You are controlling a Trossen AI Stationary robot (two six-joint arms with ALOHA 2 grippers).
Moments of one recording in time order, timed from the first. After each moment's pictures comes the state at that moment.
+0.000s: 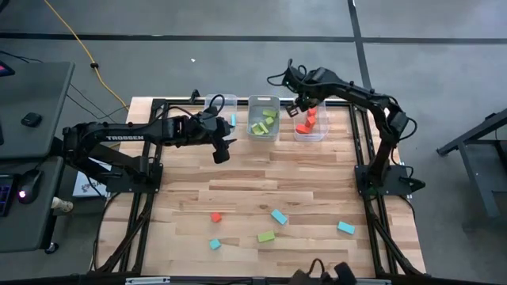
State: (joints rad) left arm 0.29 1.25 0.99 -0.40 -0.25 0.12; right arm -0.62 1.81 1.65 -1.22 0.30 0.42
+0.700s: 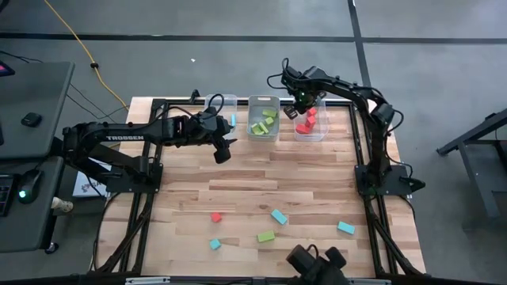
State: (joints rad) left arm 0.29 1.25 0.99 -0.40 -0.25 0.03; right arm -0.74 1.99 1.65 -1.16 0.13 0.21
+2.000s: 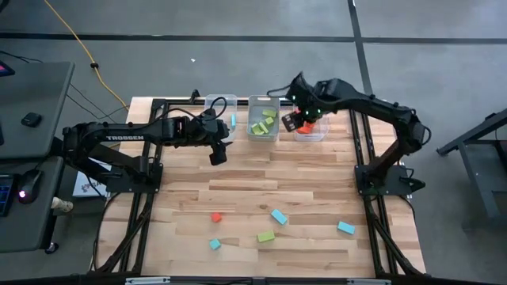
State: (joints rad) left arm 0.29 1.25 0.99 -0.50 -0.25 0.11; right arm -0.40 1.61 1.65 -1.28 0.11 0.64
